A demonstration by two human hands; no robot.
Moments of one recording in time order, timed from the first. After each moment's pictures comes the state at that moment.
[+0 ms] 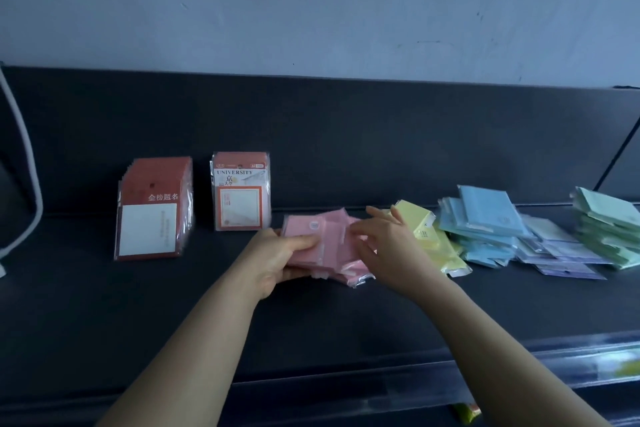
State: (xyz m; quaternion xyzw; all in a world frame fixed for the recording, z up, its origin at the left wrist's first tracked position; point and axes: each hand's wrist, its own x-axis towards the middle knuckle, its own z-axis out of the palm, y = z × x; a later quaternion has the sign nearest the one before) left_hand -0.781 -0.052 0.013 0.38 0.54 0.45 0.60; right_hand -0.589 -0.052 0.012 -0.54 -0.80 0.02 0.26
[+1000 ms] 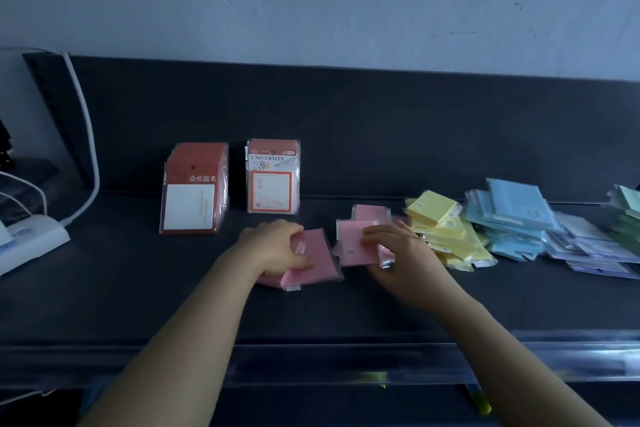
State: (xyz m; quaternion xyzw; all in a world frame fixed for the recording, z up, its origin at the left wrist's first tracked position) left_hand -0.830 -0.065 0.016 0.73 0.67 0.04 0.14; right_hand -0.596 -0.080 -0.012 -0.49 -0.82 0.05 0.28
